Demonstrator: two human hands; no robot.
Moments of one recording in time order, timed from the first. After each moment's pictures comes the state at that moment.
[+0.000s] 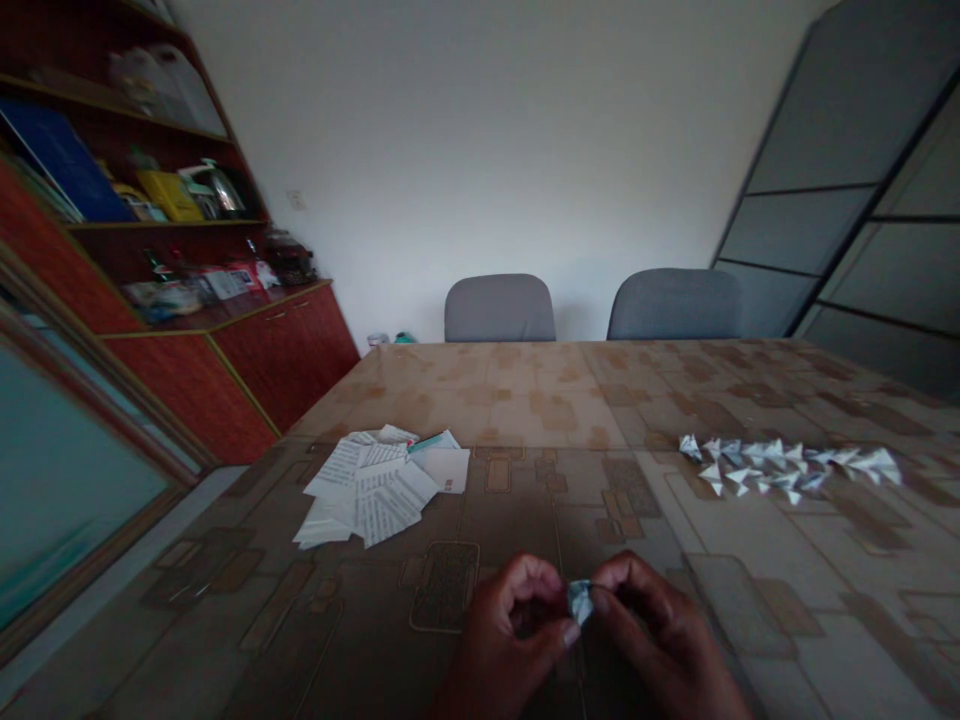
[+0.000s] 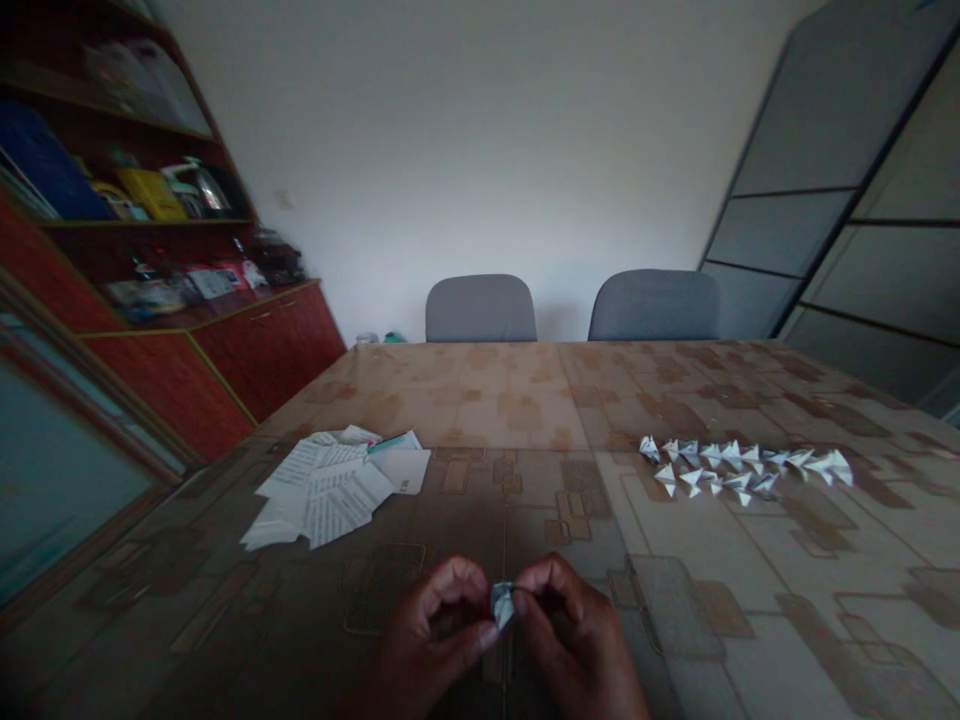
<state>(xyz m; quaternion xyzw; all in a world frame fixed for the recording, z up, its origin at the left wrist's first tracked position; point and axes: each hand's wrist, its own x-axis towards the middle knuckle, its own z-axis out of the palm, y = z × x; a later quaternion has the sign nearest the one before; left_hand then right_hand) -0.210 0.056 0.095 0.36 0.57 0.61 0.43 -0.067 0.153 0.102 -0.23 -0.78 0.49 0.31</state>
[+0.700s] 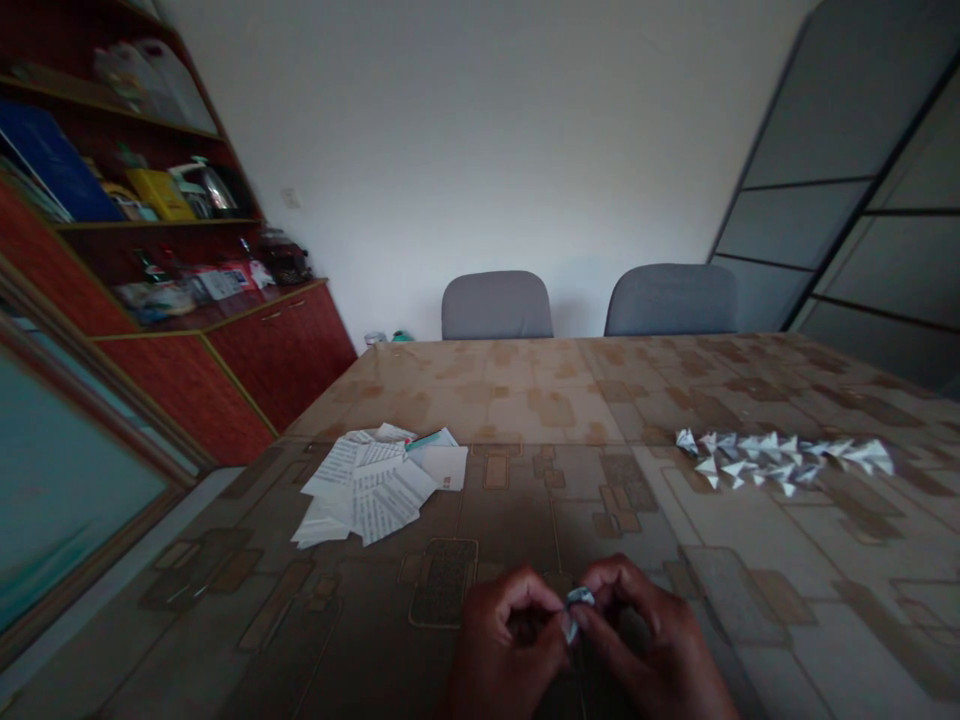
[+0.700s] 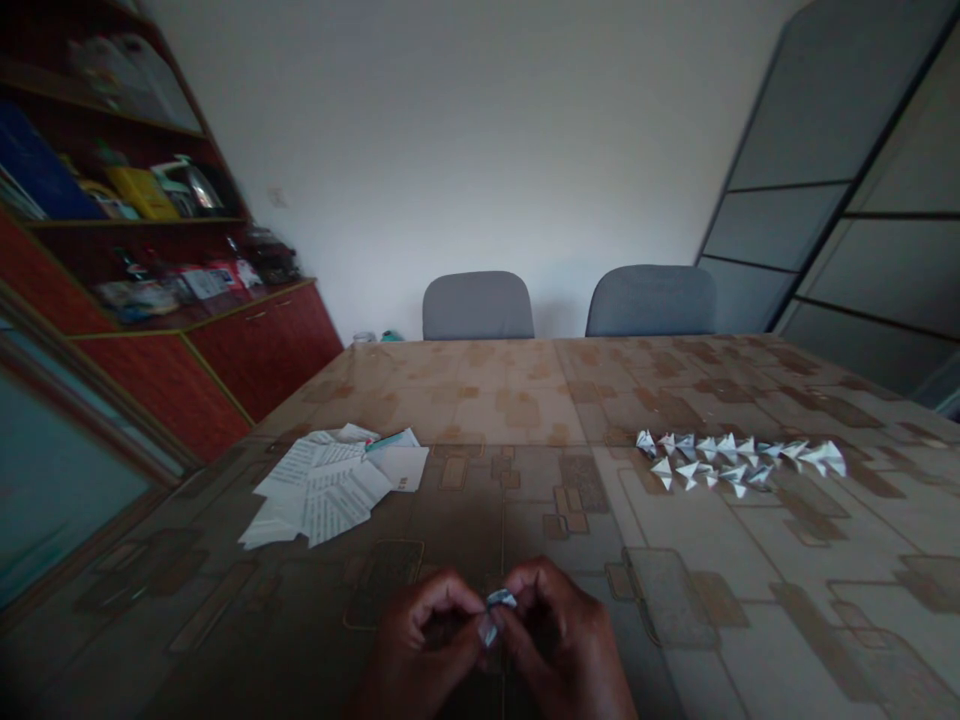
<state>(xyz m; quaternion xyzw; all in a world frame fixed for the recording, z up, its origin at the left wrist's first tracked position) -0.201 0.051 0.090 0.36 0.62 0.59 0.37 -0.067 0.143 0.096 -0.24 -0.80 0.47 0.29</state>
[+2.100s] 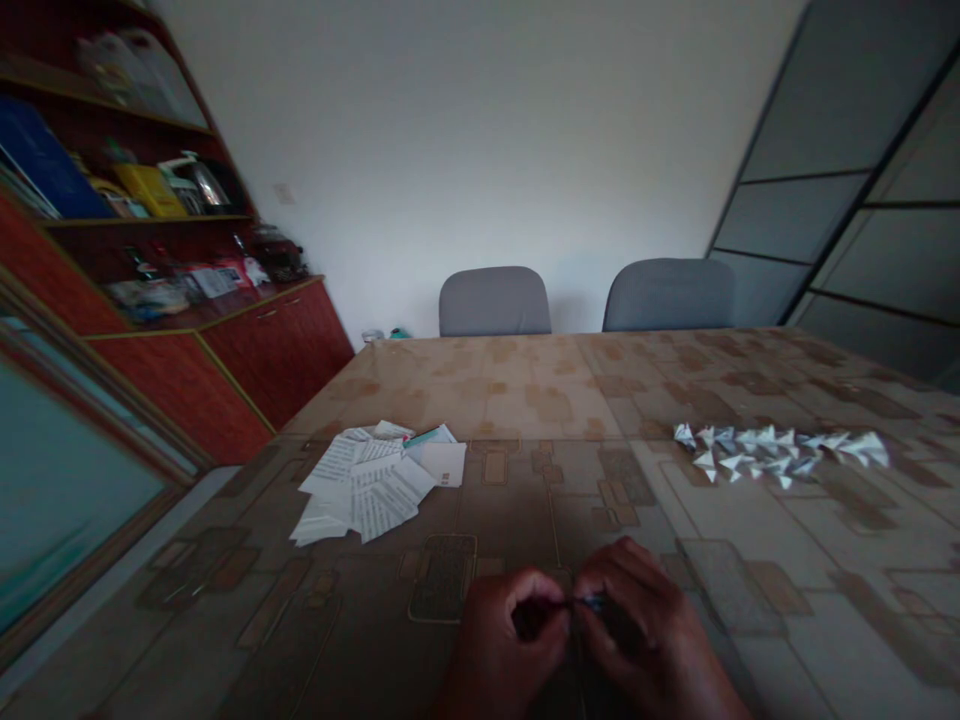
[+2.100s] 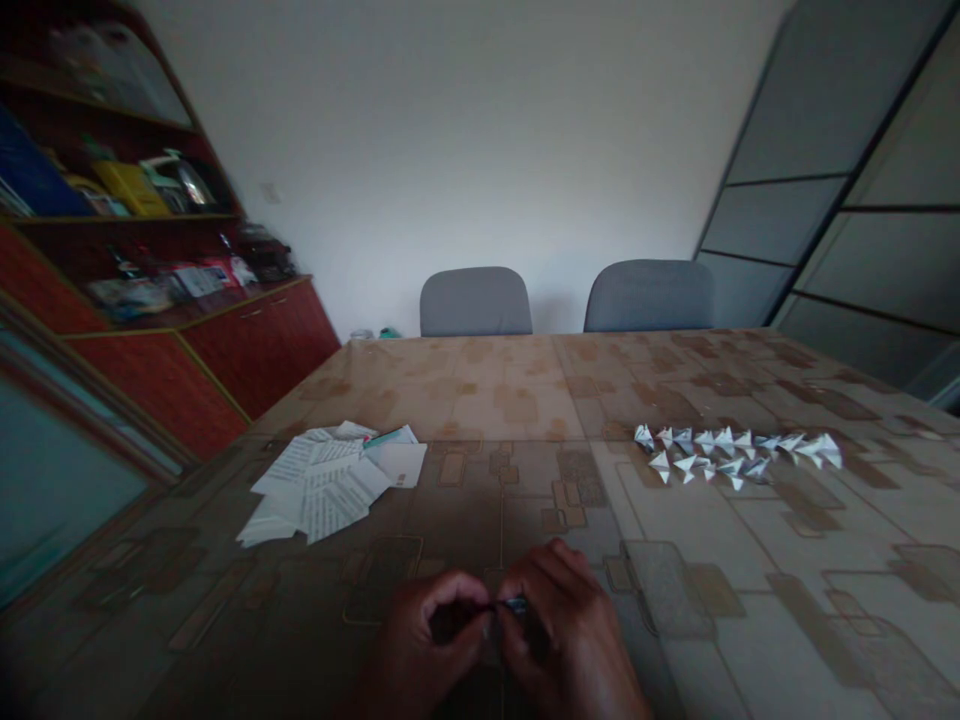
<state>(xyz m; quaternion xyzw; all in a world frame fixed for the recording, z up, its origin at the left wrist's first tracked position) -0.205 0.053 0.092 0.44 0.68 0.50 0.30 -0.072 0.151 0.110 -0.14 -0.90 0.24 0.34</state>
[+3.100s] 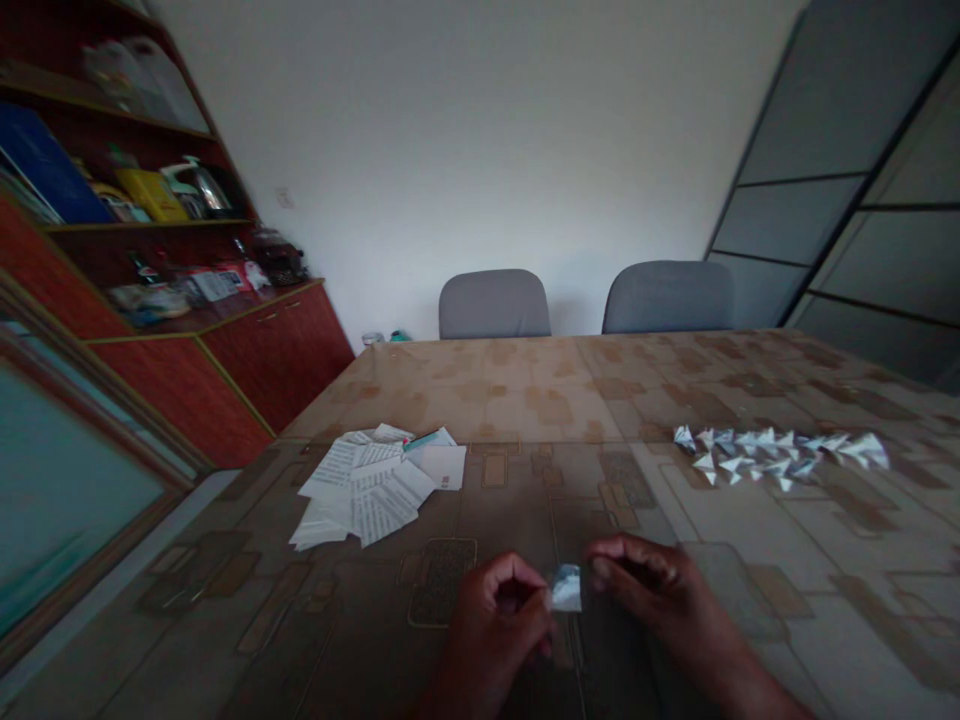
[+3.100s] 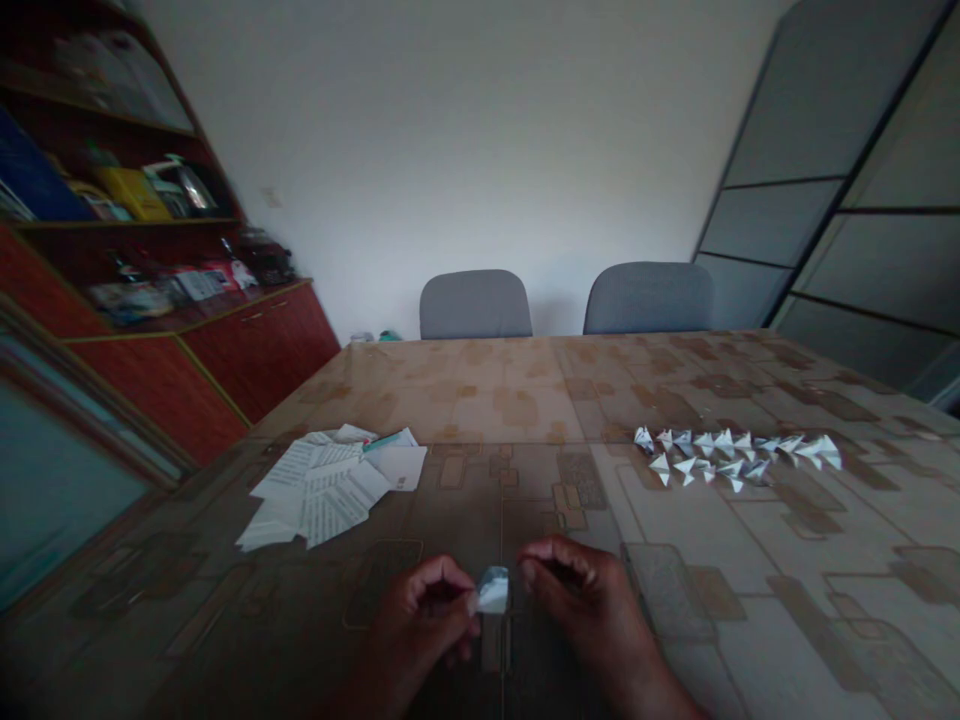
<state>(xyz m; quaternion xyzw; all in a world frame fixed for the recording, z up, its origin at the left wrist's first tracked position) -0.210 0.057 0.088 0.27 0.64 0.57 0.43 -0.069 0.176 0.099 -0.28 -0.75 0.54 0.27</state>
